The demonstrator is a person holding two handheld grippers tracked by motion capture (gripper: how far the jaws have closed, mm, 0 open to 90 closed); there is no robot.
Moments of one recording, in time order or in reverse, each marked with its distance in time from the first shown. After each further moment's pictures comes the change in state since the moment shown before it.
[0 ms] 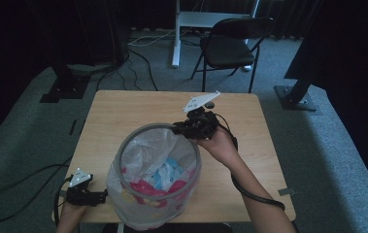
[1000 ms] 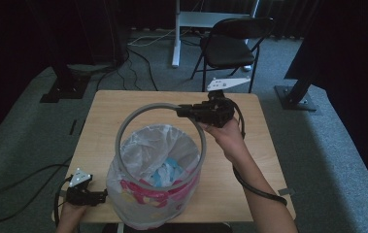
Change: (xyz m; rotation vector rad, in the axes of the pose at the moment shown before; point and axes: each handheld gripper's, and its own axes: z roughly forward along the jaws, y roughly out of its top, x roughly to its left) left arm 0.000 0.000 0.000 0.001 0.010 -0.010; right arm -0.017 0.014 -0.050 -0.281 0.134 0.161
